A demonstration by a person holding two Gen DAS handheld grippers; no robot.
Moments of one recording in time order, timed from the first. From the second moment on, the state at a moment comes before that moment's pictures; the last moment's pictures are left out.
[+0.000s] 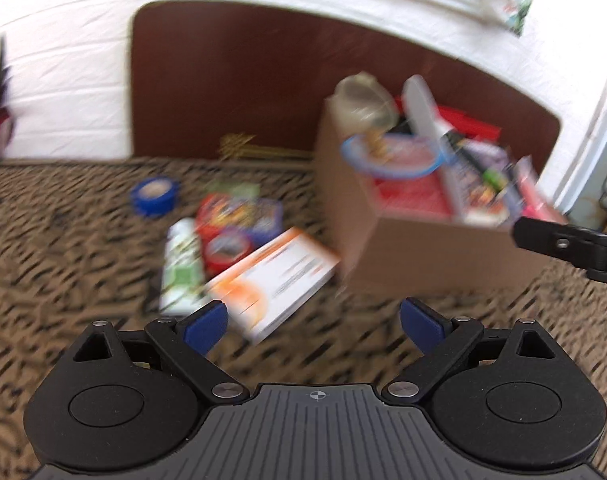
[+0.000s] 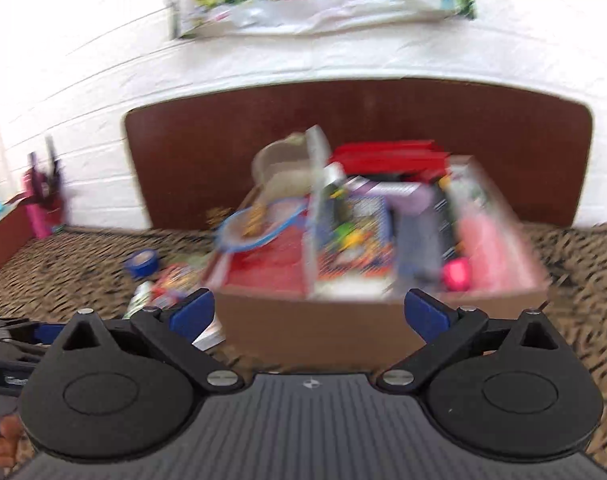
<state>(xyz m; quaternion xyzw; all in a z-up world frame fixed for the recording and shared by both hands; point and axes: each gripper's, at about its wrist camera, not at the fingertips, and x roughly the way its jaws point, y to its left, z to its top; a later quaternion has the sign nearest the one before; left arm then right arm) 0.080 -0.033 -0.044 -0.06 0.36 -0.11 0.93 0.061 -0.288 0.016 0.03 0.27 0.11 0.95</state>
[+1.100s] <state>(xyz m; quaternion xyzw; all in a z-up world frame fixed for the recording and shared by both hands) 0.192 0.011 -0.108 -0.03 0.42 -0.21 0.88 0.104 -0.136 -0.096 -0.03 0.39 0.18 0.90</state>
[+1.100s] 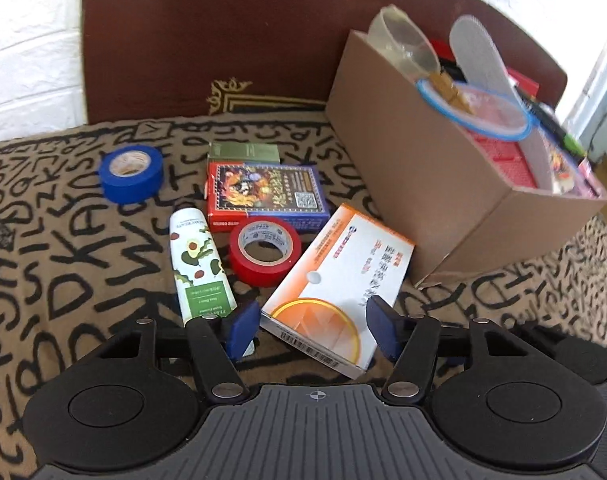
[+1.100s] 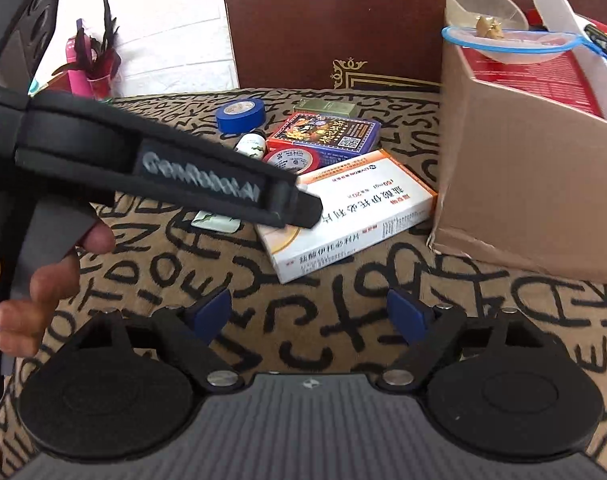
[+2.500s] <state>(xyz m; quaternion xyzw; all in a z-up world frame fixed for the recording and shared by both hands) 0.124 -0.028 -0.114 -0.03 0.47 -0.29 0.84 0.044 -0.198 -0.097 -0.05 0.38 0.28 0.88</state>
